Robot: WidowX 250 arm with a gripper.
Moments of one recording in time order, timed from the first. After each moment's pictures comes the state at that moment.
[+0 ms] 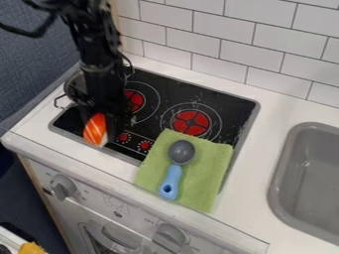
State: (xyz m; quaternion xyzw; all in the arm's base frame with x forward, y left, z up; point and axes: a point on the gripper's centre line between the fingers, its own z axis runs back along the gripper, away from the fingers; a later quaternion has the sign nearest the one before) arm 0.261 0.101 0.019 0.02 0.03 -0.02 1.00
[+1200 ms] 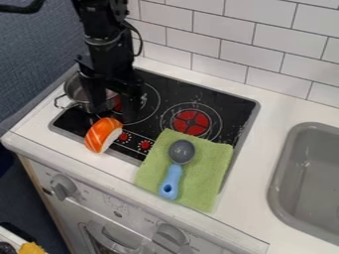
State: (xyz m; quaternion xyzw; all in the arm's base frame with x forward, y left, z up) arm 0.272 0.083 0.068 0.02 -0.04 -0.04 1.00
